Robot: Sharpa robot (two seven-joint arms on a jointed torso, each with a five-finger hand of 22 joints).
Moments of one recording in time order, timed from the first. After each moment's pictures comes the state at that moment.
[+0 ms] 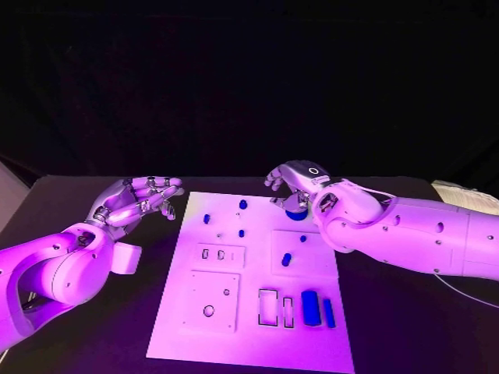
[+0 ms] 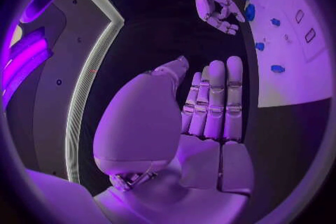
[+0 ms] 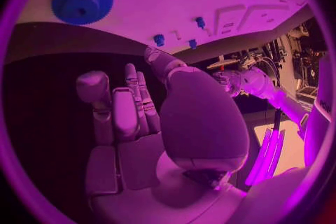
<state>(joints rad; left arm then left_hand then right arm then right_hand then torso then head) 1.21 -0.95 -0.02 1.59 -0.09 -0.22 0.45 1.48 -0.19 0.39 0.23 0.05 0.89 0.19 0.25 0.22 1.12 0.13 0.14 0.07 1.07 0.05 0.98 0.59 0.17 0.94 0.15 0.97 0.58 1.33 -0.77 -0.16 1.45 -1.60 -0.59 -0.25 1.38 -0.24 0.44 0.05 0.15 0.98 0.17 0.11 0.33 1.19 0.10 0.13 0.08 1.47 0.02 1.31 1.03 0.13 1.27 0.11 1.10 0.98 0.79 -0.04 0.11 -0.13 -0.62</state>
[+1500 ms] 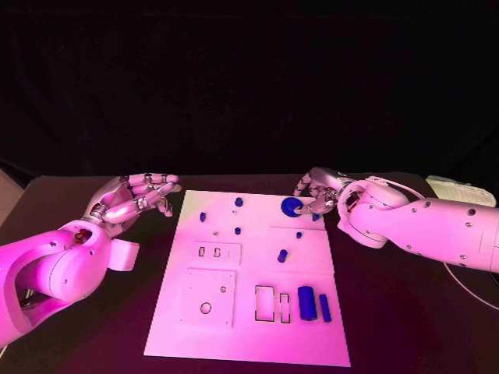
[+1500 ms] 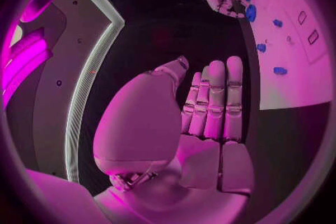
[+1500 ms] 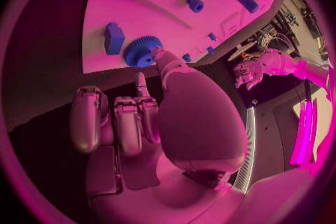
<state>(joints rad) 1.21 -0.95 -0.02 1.58 -0.09 -0.22 0.45 1.48 -0.19 0.39 0.23 0.05 0.89 0.19 0.25 0.22 1.12 0.13 0.14 0.07 1.07 0.05 0.98 0.59 0.17 0.94 0.15 0.97 0.58 1.33 -0.86 -0.16 1.43 -1.30 -0.41 -0.28 1.39 -0.23 0.21 0.18 0.27 0.92 0.15 0.17 0.38 1.46 0.07 1.54 1.31 1.47 -0.01 1.54 1.31 0.07 1.43 0.10 1.36 1.31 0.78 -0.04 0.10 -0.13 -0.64</state>
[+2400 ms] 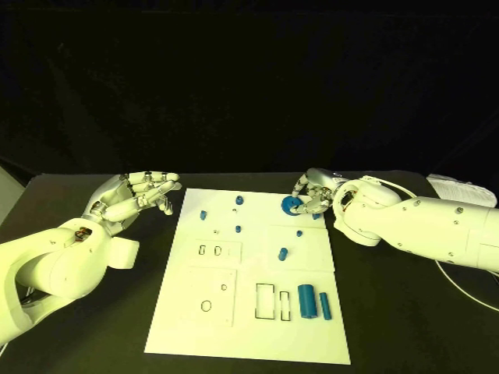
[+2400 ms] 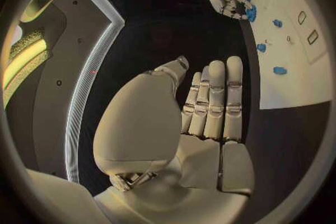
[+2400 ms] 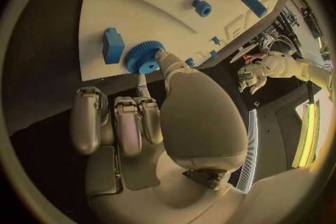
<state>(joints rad) 1.21 -0.95 -0.02 1.58 -0.09 -0.22 0.45 1.48 -0.19 0.39 0.23 0.05 0.89 0.19 0.25 0.22 1.12 0.13 0.14 0.07 1.07 0.05 0.98 0.59 0.17 0.94 0.15 0.97 0.58 1.31 -0.82 -0.16 1.38 -1.30 -0.39 -0.29 1.39 -0.22 0.23 0.20 0.27 0.93 0.15 0.18 0.38 1.46 0.07 1.55 1.31 1.47 -0.01 1.55 1.31 0.07 1.44 0.10 1.37 1.31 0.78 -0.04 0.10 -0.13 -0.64</state>
